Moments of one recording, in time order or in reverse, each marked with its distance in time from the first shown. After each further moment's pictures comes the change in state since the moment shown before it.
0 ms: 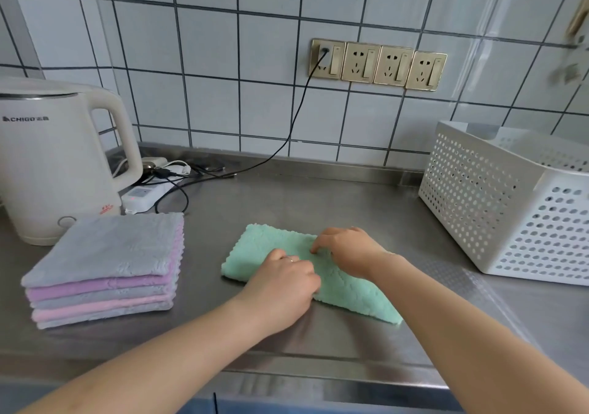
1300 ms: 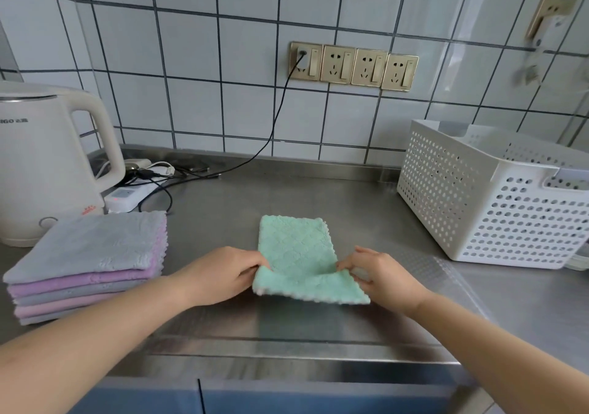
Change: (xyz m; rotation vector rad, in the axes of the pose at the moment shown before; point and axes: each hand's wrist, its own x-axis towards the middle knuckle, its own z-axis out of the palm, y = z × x) left_hand -0.030 -0.054 -0.010 -0.504 -0.066 -0.099; right_hand -0.103 0.027 0.015 0.327 0.331 -0.089
